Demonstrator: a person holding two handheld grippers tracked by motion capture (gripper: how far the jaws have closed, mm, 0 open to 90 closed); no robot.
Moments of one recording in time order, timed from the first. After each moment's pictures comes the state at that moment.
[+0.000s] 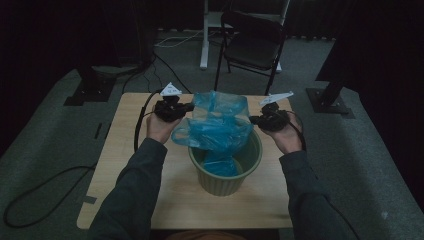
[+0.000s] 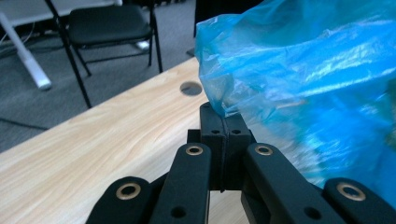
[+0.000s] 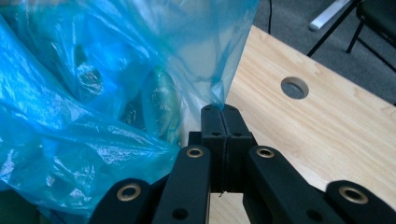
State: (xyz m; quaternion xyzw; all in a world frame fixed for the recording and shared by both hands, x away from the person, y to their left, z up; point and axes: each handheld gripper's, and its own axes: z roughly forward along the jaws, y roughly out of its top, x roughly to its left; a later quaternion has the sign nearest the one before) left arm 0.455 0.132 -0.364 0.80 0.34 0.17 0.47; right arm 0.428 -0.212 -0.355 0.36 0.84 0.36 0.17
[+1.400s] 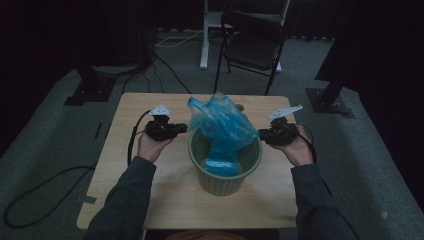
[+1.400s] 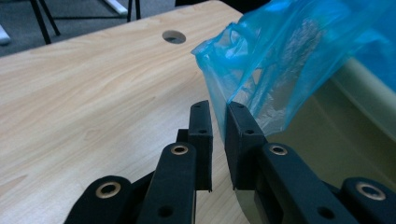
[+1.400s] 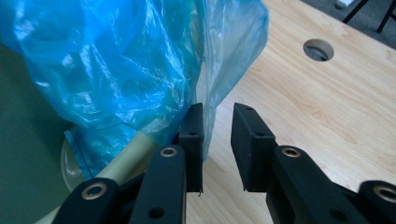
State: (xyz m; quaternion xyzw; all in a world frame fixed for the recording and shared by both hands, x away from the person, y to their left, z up) left arm 0.425 0.165 -0.412 0.80 0.35 0.10 0.47; right arm 0.400 -0.241 -0.376 0.35 0.86 0.35 0.13
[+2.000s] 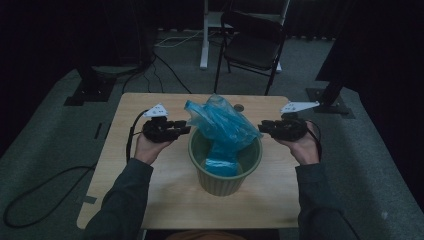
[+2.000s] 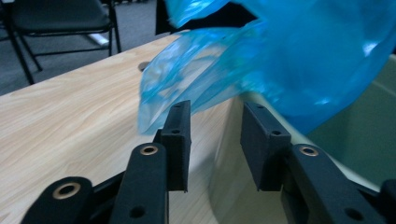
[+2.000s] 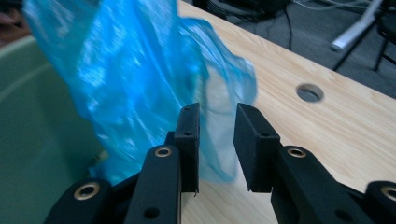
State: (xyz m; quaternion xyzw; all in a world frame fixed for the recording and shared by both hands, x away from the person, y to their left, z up) left arm 0.407 0.162 -0.392 0.80 0.30 0.10 0.52; right arm 0.390 -0.253 -0.348 0.34 0.82 0.44 0.13
